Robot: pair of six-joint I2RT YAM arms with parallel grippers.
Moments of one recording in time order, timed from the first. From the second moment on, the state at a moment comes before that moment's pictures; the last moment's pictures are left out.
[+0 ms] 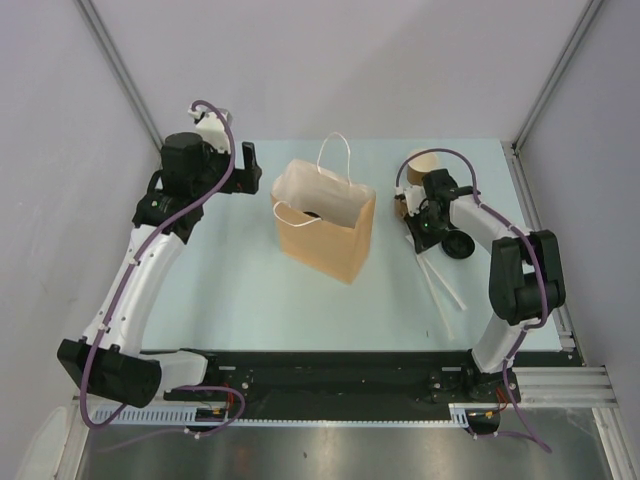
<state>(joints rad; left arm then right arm) -0.24 1.25 1.39 -0.51 0.03 -0.05 0.22 1.76 1.25 -0.72 -0.20 -0.33</state>
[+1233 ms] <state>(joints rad) -0.24 1.27 1.39 -0.52 0.03 -0.04 0.19 1.85 1.21 -0.75 -0.14 -0.38</state>
